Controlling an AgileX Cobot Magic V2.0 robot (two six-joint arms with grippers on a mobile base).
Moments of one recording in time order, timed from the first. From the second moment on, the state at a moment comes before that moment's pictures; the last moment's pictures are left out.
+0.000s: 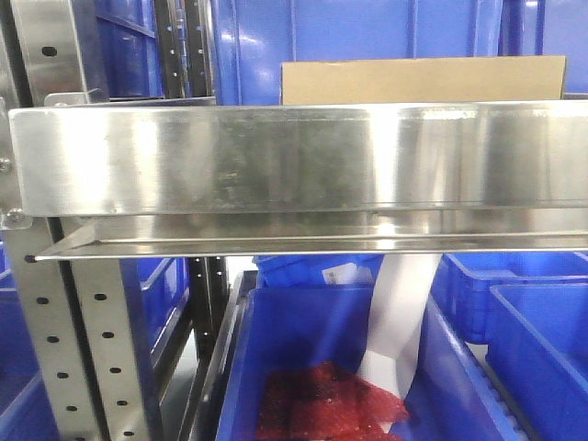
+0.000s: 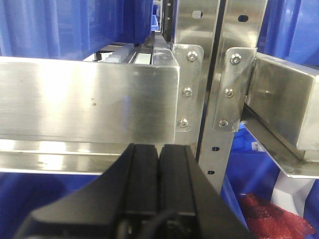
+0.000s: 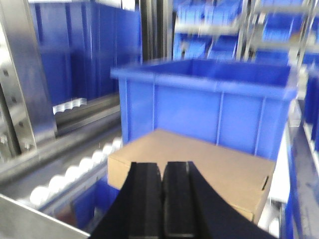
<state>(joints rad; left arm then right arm) -0.05 -0.01 0.03 -0.08 0.12 0.05 0.39 0.58 -0.59 0.15 0.08 -0.07</state>
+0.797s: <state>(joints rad) -0.05 -0.01 0.03 -0.08 0.12 0.05 0.38 0.51 -0.51 0.14 0.13 -0.05</state>
